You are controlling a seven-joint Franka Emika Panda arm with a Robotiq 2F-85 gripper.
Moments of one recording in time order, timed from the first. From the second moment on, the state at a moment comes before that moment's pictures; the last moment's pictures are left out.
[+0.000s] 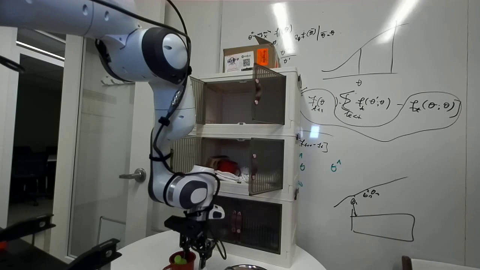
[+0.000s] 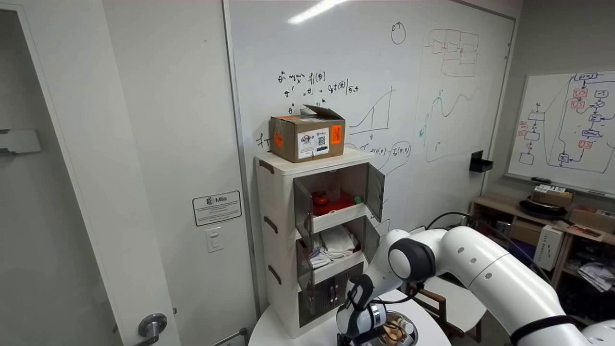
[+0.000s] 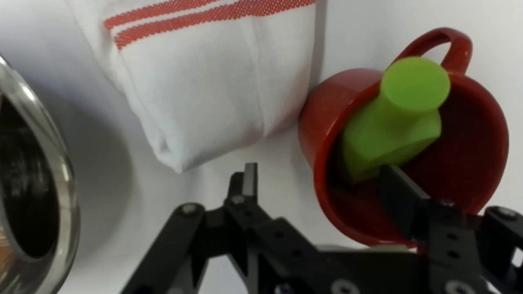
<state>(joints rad) -0.04 1.24 0.05 -1.62 0.02 2.88 0.02</state>
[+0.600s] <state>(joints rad) -0.04 1.34 0.06 -1.52 0.02 2.87 0.02</state>
